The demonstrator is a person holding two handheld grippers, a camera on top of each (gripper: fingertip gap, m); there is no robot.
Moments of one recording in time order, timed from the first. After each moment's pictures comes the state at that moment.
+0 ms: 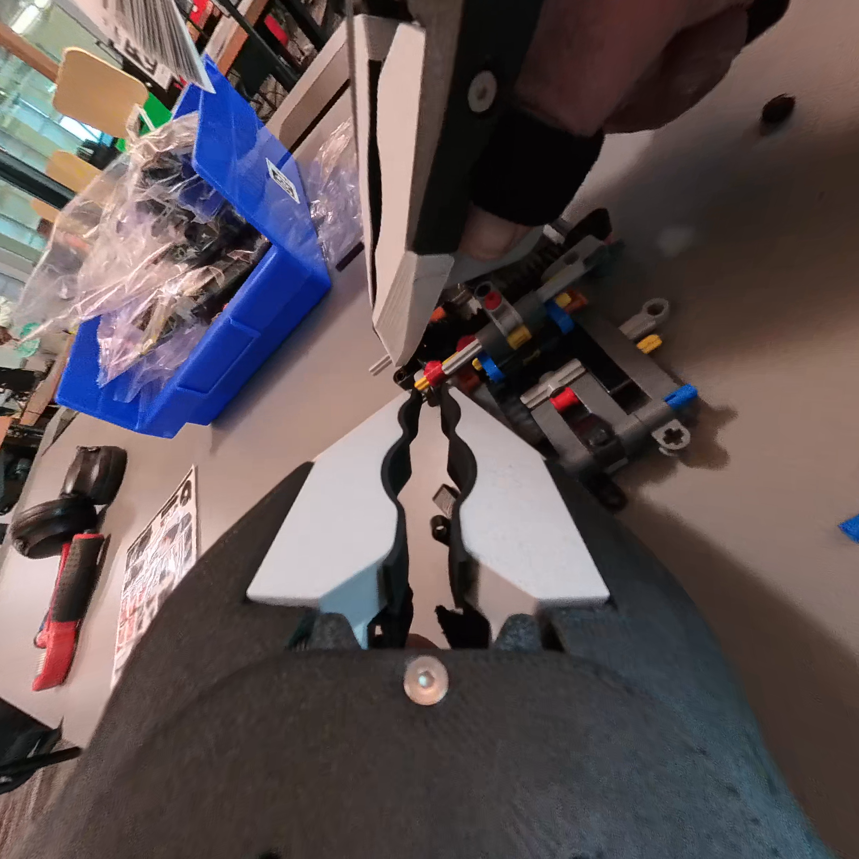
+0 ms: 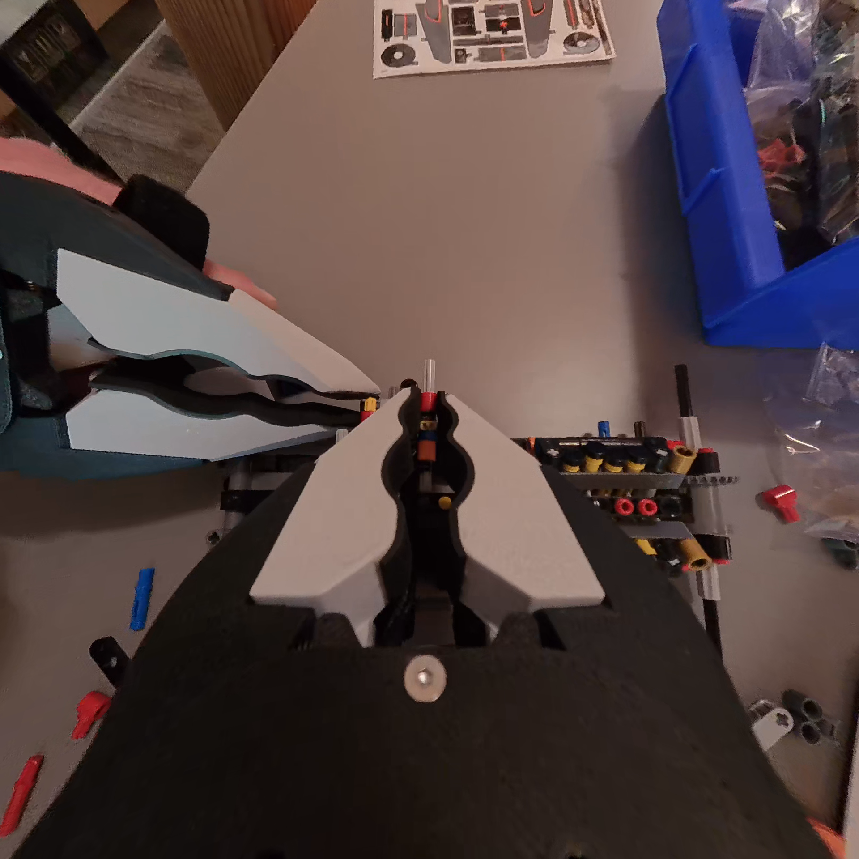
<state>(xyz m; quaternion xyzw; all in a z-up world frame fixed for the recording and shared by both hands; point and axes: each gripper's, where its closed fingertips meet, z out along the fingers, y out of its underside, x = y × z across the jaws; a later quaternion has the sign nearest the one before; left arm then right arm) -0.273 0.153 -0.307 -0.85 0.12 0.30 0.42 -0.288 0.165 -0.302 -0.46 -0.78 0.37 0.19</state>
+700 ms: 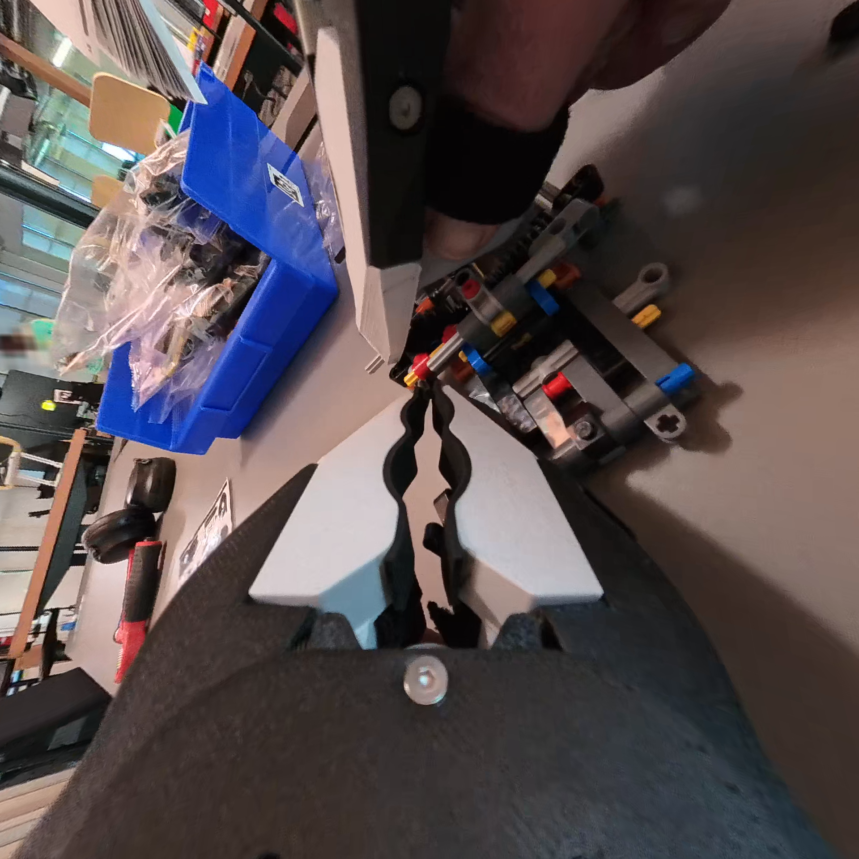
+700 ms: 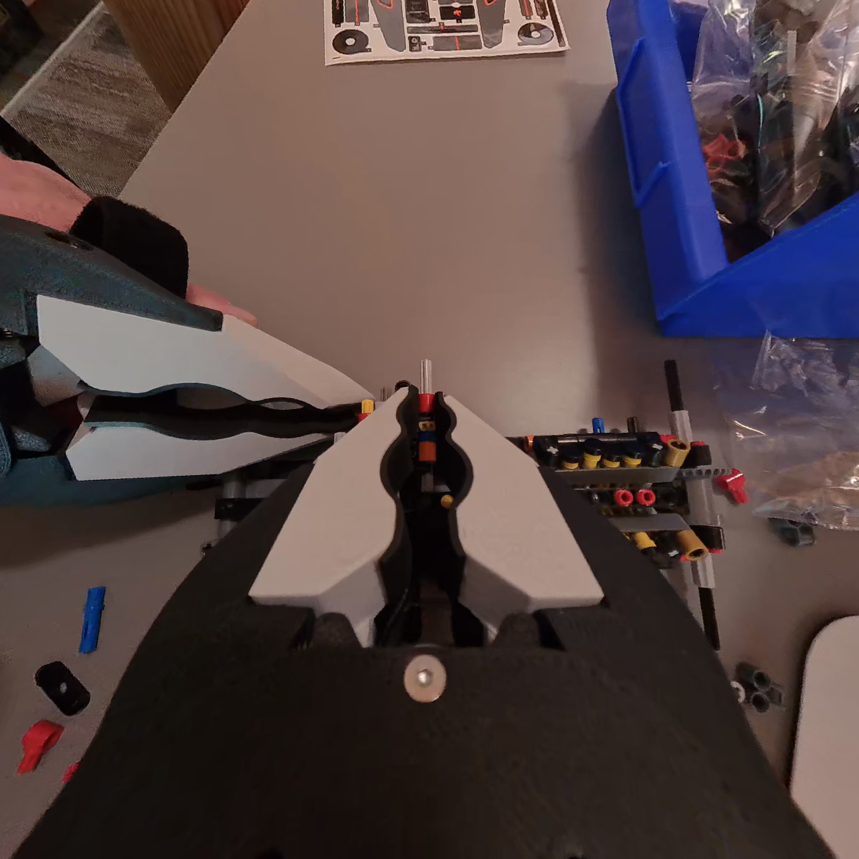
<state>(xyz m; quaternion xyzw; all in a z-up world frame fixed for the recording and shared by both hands) -0.280 0.165 -0.314 -0.84 0.15 0.35 0.39 -0.296 0.180 -0.305 -0.47 -0.78 0.35 0.22</state>
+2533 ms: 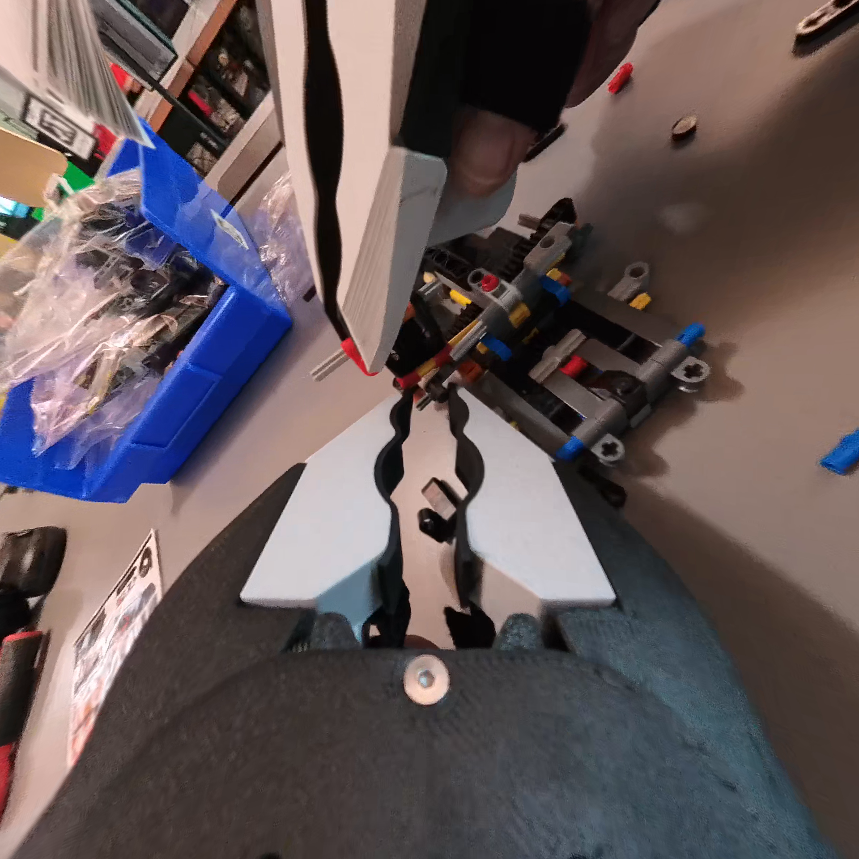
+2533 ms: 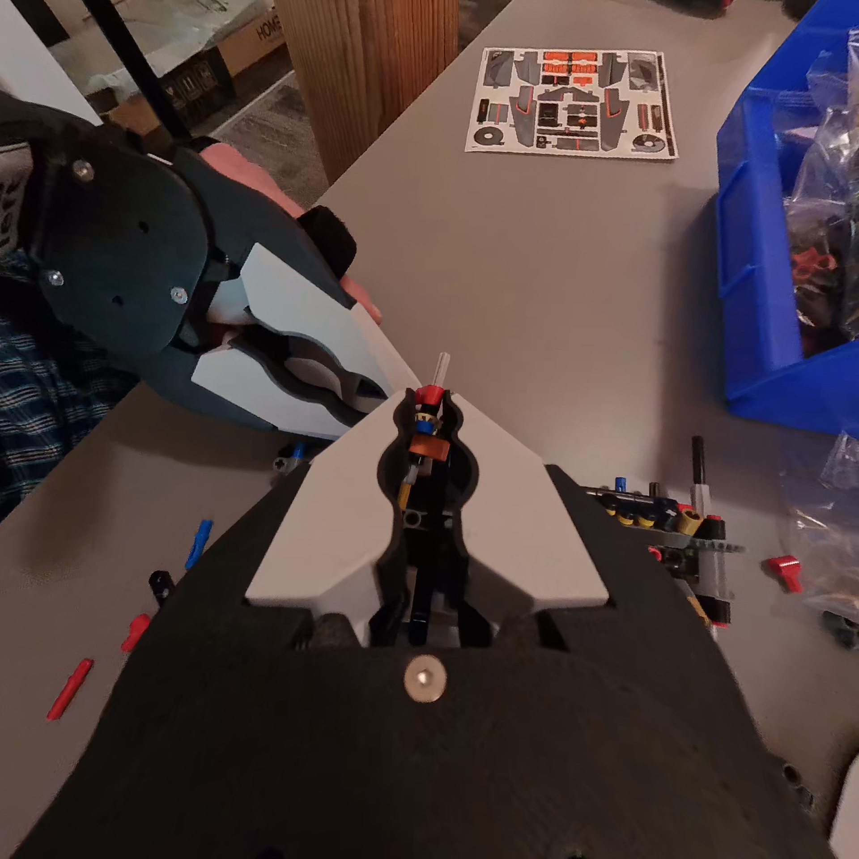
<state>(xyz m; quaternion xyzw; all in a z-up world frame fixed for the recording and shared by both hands) -0.265 0.158 -0.309 -0.84 0.19 0.23 0.44 -0.273 0.151 -0.275 -0.38 -0.80 0.43 0.17</state>
